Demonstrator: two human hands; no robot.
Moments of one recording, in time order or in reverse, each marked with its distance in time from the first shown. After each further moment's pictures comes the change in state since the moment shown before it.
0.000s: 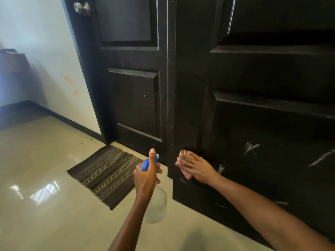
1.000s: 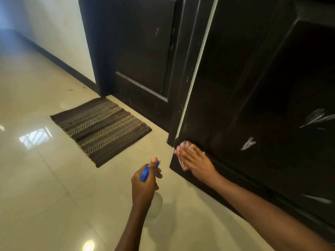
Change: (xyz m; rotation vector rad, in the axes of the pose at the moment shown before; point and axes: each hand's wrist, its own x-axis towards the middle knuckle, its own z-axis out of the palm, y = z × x) left_hand -0.027 -0.192 0.001 -0.038 -0.002 -0.110; right_hand 0.041 -0.105 0.141 -0.026 0.197 0.002
